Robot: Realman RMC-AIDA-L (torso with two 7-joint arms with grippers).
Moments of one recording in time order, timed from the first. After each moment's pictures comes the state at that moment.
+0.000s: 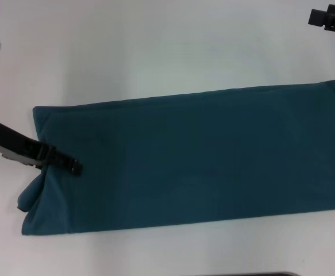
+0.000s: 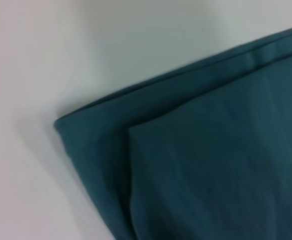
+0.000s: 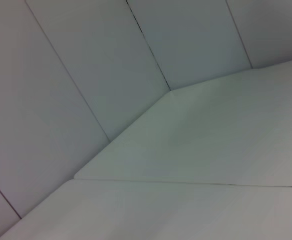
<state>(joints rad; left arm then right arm) -0.63 -2.14 -2.33 -1.02 -0.38 1.70 -2.49 0.51 1.95 -0.39 -0.70 -2.03 -1.56 1.73</state>
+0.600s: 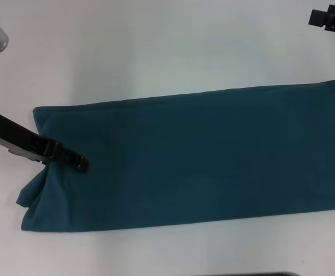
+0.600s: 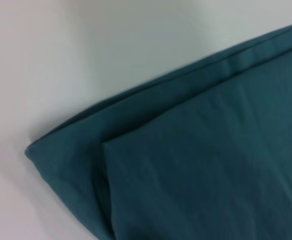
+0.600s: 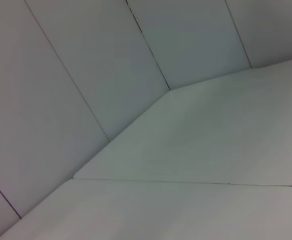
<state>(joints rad) -0.66 -2.14 -2.33 -1.03 -0.38 1.72 -2.49 0.51 1.95 -0.39 -0.70 -2.03 -1.56 1.73</state>
